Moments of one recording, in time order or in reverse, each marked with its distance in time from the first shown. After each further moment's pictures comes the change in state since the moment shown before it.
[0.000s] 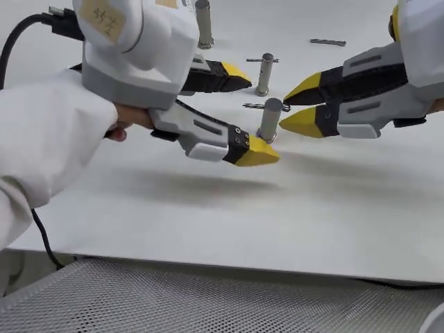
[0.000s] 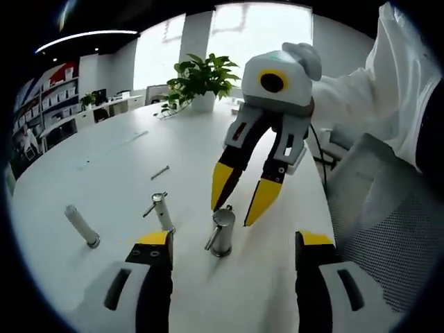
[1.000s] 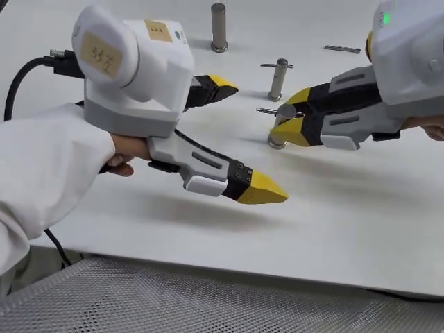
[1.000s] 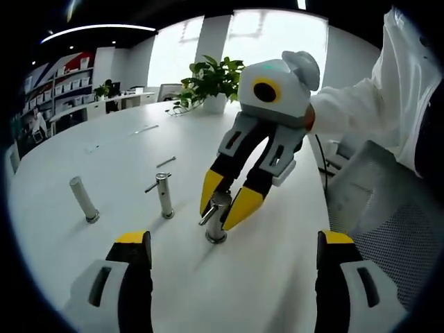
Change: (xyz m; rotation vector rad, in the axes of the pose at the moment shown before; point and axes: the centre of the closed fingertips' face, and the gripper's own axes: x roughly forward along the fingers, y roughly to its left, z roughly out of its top) left arm -0.009 -0.002 -0.014 -0.076 -0.038 0.038; right arm 0.022 0.001 -0.002 0.004 0.010 -0.003
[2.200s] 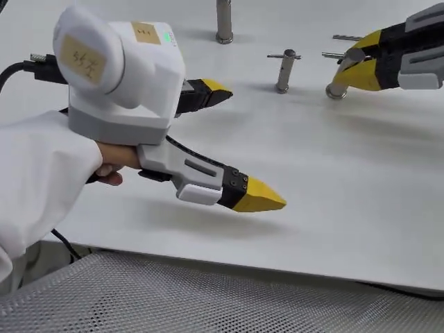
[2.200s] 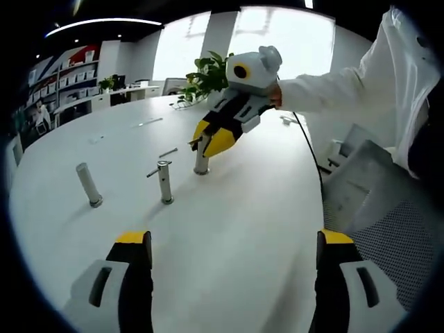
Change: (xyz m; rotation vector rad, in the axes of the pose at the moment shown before) left arm -0.013 -0.005 -0.011 -0.036 0.026 0.032; right arm -0.051 -0.067 -0.016 -0.039 -0.004 -0.040
